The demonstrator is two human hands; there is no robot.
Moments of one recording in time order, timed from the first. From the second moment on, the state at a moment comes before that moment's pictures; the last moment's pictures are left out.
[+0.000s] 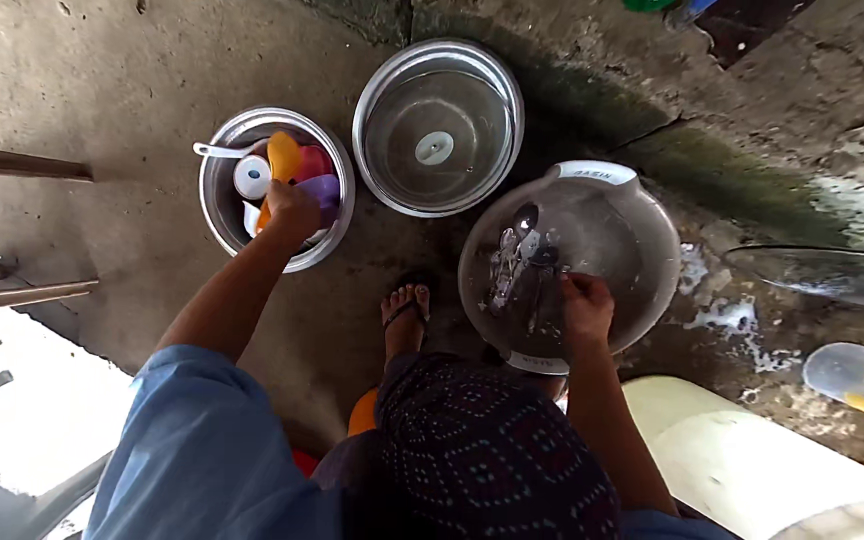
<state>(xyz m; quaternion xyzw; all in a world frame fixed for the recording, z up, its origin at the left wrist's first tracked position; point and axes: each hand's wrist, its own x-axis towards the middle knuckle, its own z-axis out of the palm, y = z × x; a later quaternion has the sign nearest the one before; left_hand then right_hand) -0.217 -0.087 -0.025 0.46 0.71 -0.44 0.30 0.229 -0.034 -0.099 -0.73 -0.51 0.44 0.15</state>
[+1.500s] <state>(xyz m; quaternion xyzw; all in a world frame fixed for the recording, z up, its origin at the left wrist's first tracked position) 0.068 0.019 -0.133 0.44 0.58 0.21 0.65 0.226 0.030 -0.149 -0.57 -0.34 0.63 0.41</state>
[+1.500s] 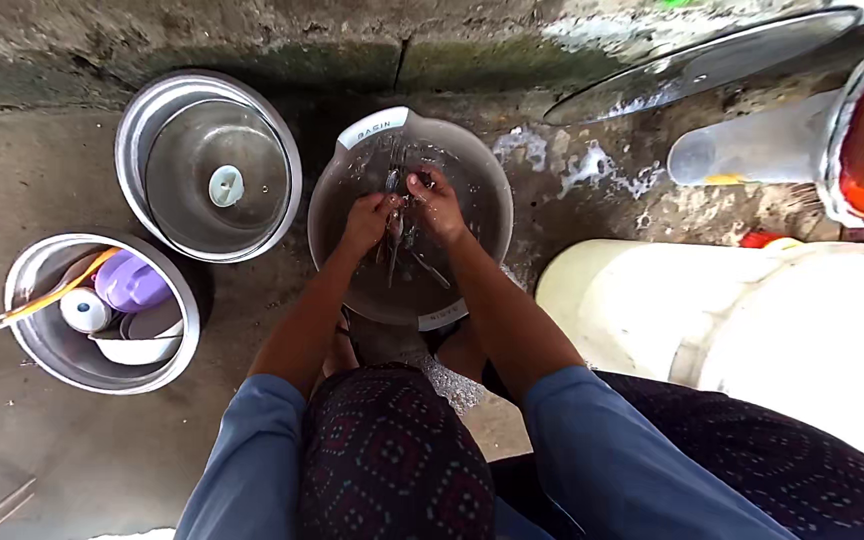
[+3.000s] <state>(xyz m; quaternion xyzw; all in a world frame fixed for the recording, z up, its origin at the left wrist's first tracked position) 0.067 -0.009 -0.123 0.31 0.59 0.17 0.72 0.221 0.037 -0.123 -0.63 -0.48 0.56 0.23</state>
